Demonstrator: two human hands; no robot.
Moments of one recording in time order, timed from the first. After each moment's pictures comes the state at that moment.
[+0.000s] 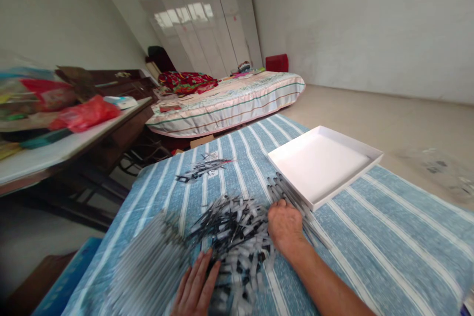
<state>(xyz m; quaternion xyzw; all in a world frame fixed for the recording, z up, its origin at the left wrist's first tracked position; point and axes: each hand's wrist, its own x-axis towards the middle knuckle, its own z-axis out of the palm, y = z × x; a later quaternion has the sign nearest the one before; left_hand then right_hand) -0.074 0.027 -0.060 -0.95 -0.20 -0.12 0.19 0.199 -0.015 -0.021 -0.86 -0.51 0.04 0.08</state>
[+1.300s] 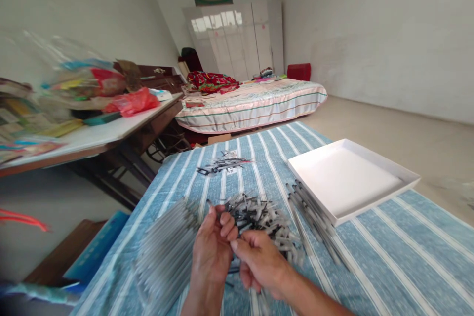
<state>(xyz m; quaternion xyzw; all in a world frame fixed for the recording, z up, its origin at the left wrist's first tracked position) 0.038 0.037 0.035 -0.19 -0.31 -0.54 -0.76 0.120 -0.017 -0.002 -0.50 -0.40 0.62 0.46</state>
